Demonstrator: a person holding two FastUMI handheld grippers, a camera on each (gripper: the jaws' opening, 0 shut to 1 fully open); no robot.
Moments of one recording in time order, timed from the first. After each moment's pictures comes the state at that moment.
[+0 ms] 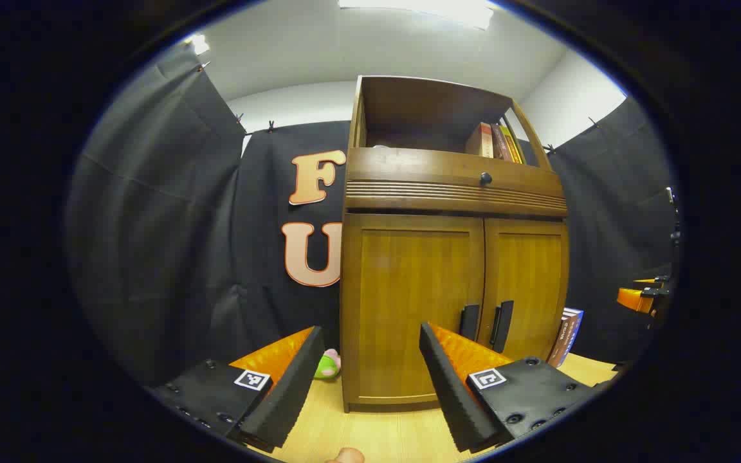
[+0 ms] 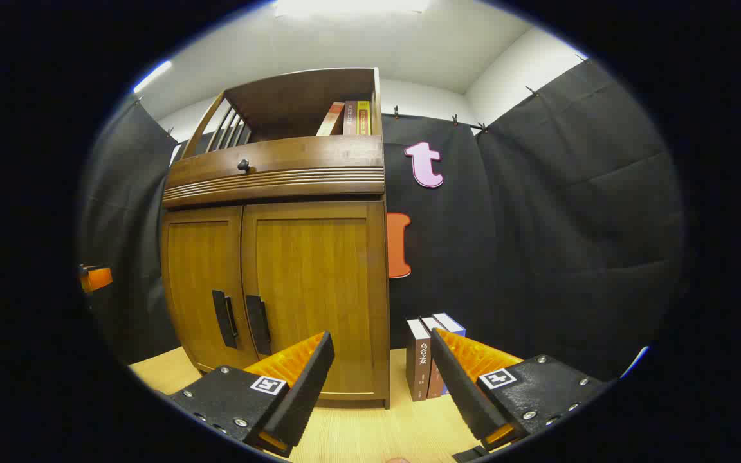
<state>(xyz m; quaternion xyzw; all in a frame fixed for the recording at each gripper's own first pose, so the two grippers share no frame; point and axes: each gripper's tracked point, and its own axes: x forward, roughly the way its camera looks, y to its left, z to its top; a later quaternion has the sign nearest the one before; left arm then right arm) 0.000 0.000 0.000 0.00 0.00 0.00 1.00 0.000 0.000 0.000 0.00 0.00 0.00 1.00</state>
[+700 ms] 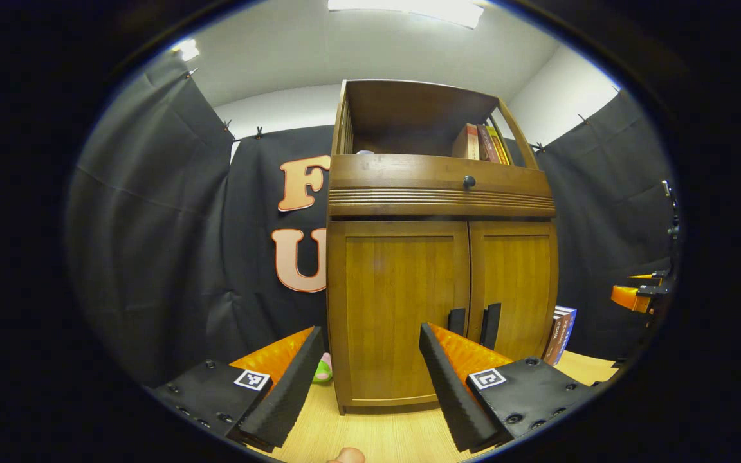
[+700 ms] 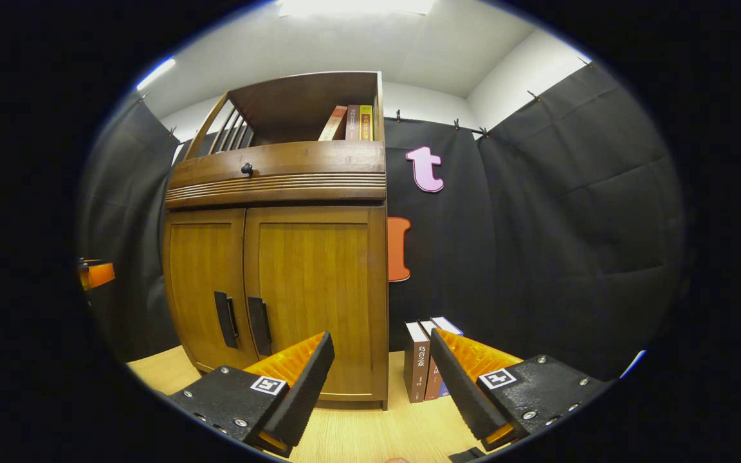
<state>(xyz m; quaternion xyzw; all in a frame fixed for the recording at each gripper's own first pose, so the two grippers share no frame) -0.004 -0.016 0.012 0.02 -0.01 -0.02 1.00 -0.005 0.004 0.002 -0.01 0.00 0.00 1.00</state>
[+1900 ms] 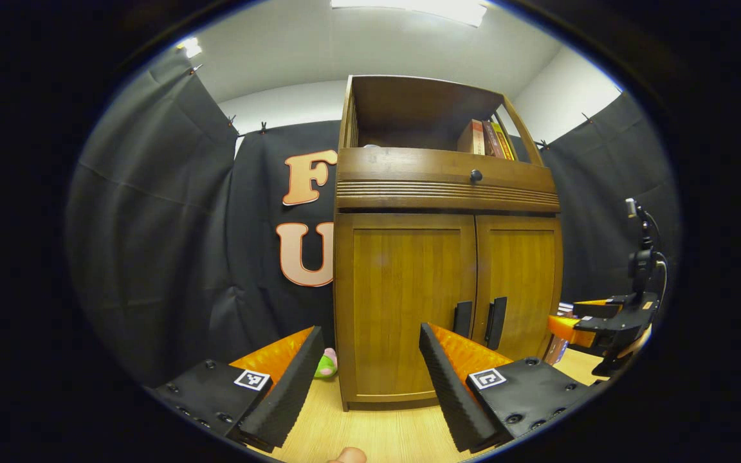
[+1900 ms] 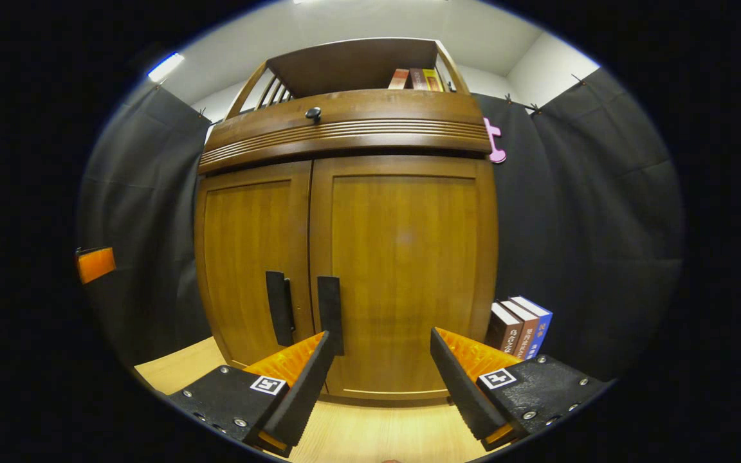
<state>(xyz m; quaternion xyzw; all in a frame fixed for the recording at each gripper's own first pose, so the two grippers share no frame) -0.007 -0.006 0.005 0.02 0.01 -0.01 1.00 0.069 0.161 -0.059 -0.01 0.06 0.10 0.99</state>
